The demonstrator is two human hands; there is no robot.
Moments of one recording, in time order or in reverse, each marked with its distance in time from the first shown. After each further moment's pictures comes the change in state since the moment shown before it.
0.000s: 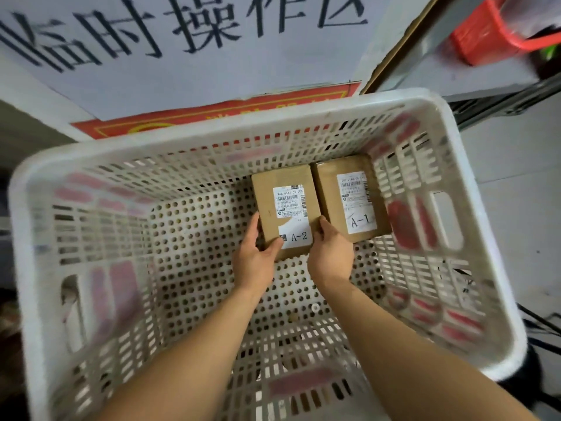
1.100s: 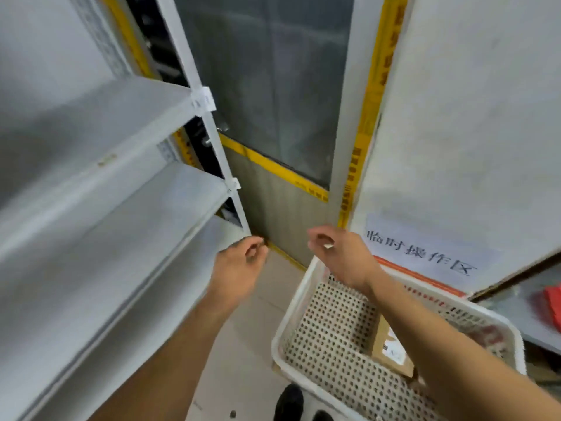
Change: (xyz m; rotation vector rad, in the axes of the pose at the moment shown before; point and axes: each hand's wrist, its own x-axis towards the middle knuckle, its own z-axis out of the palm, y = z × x) left_hand -0.446 0.159 -0.346 0.283 0.877 0.302; right_hand -0.359 -0.322 -0.232 -0.116 -0.556 -1.223
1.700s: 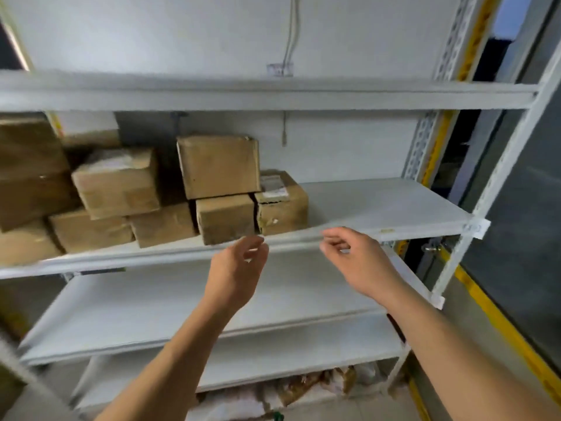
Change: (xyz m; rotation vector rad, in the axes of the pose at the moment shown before) left_hand -0.215 -0.130 -0.322 -0.117 0.890 -0.349; right_hand -0.033 -0.382 0.163 0.093 -0.372 -0.811
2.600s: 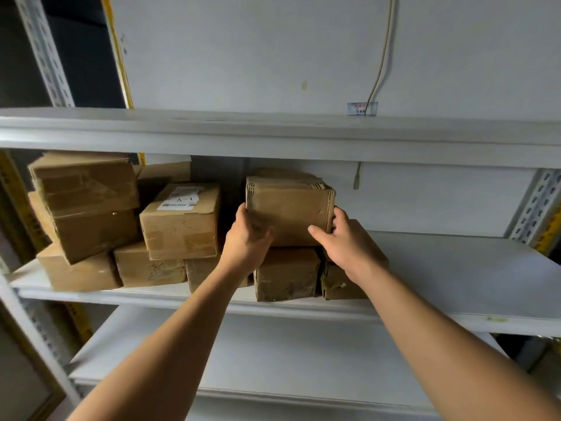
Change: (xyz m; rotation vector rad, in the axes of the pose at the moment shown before) left_hand 0.189 -0.056 -0.082 -0.021 0.226 -0.107; right_hand 0.225 -0.083 0.125 0.254 -0.155 0.046
